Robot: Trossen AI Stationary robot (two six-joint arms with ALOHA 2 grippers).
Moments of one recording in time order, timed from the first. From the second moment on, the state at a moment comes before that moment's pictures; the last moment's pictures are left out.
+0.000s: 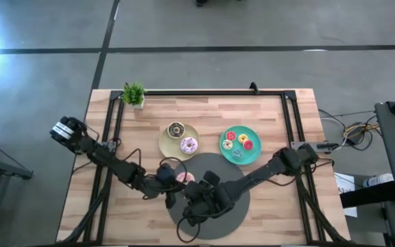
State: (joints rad) left arm -0.54 1.51 0.67 0.30 -0.47 -0.80; right arm 0.48 2.31 2.17 -1.09 0.47 0.95
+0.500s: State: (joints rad) left arm -0.84 1.08 0.68 -0.26 -0.78 -0.98; right arm 0.37 2.31 2.03 -0.92 0.29 0.87
